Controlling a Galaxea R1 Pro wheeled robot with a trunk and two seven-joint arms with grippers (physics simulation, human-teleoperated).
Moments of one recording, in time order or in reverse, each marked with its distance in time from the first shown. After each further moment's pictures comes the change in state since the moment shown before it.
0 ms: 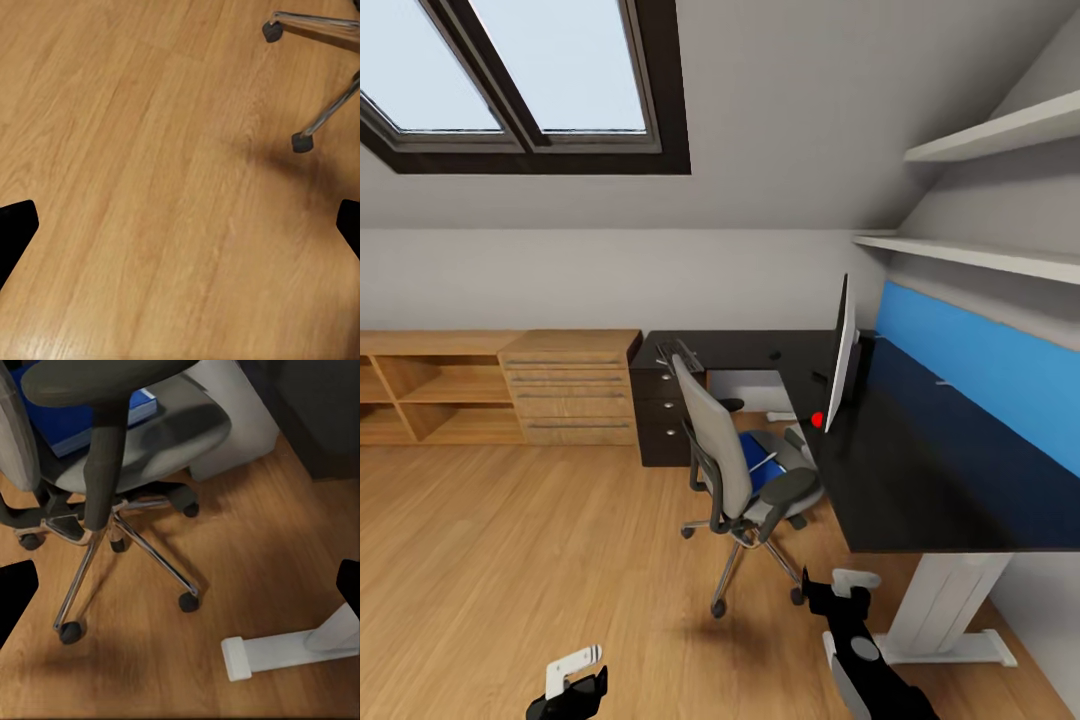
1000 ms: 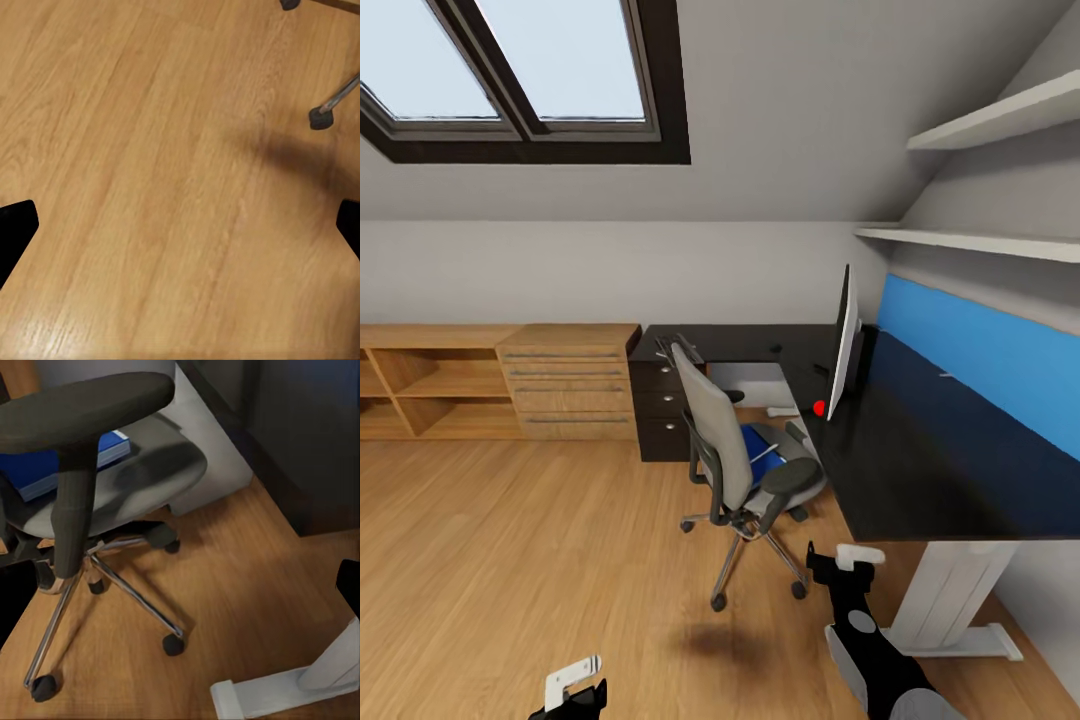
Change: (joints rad) left arm 0.000 -0.003 0.003 0.039 0.002 0.000 0.008; right arm -0.062 -0.002 -0.002 -0.002 0.003 -0.042 -0.071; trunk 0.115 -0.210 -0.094
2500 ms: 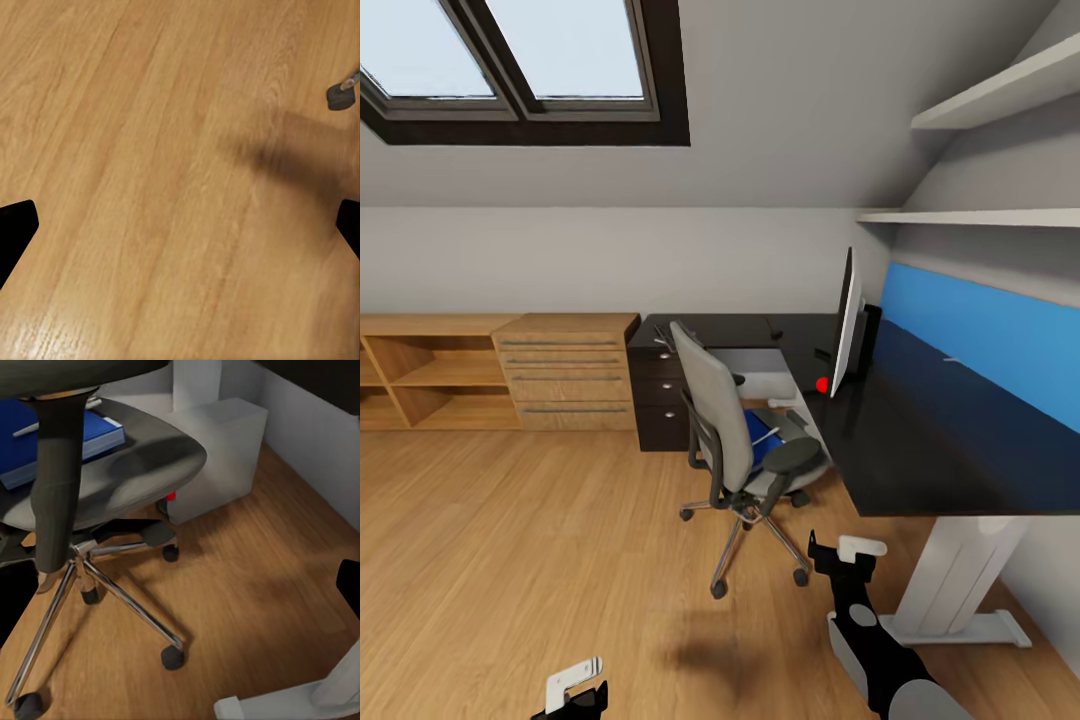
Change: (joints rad) left arm 0.000 -0.003 0.000 0.006 0.001 0.000 0.000; right arm -0.020 -0.006 0.003 0.009 0.002 -0.057 -0.004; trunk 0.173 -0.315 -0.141
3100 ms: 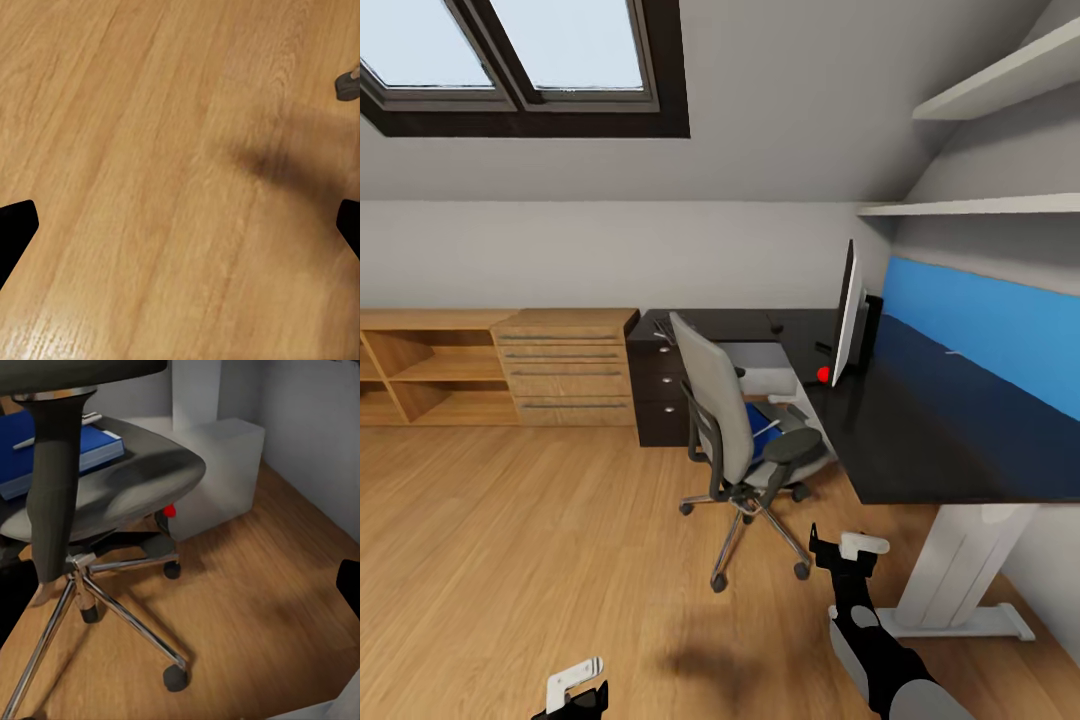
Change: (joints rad) left arm 0.000 -0.001 -0.001 0.000 -0.002 -0.001 0.000; right arm 0.000 -0.002 0.000 0.002 0.001 -0.080 0.000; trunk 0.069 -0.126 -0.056
